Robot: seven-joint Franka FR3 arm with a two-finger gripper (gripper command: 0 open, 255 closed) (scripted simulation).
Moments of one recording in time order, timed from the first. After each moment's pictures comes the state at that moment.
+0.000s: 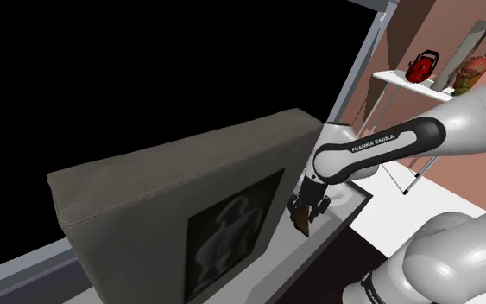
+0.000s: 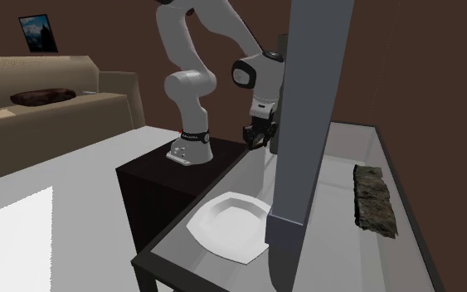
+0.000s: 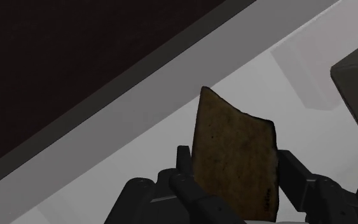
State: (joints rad) arm -0.08 -0.37 0.02 -2.90 0.22 2.34 0.42
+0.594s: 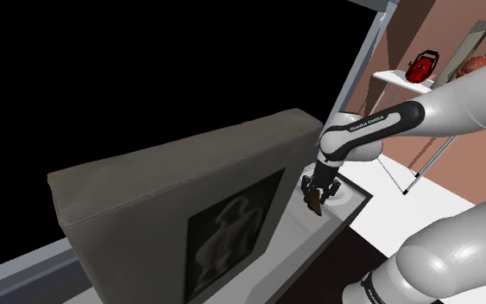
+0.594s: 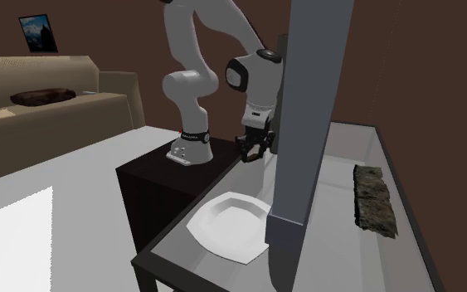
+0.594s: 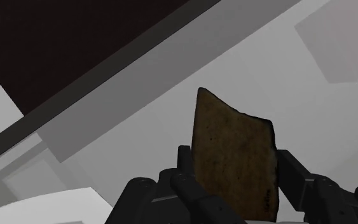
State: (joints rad) arm -0.23 -0.23 -0.13 -2.75 0.08 2.31 0.22
